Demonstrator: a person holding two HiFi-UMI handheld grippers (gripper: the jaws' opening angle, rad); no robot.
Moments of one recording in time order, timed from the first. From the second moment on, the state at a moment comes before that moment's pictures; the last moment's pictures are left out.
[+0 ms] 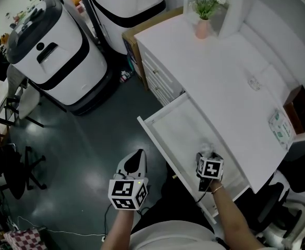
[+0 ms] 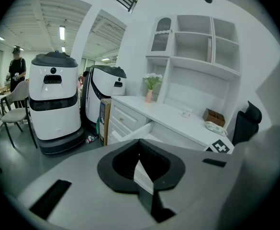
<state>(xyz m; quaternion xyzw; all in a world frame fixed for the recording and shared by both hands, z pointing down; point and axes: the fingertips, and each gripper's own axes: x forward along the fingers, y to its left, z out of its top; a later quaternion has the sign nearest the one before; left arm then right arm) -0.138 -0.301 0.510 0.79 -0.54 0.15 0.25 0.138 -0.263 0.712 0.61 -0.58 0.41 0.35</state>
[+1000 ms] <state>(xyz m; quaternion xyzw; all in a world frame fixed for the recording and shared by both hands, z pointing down) -0.129 -0.278 0.497 0.80 -0.54 0.14 0.23 0.118 -0.260 0.685 0.59 -0.65 0.35 0.34</state>
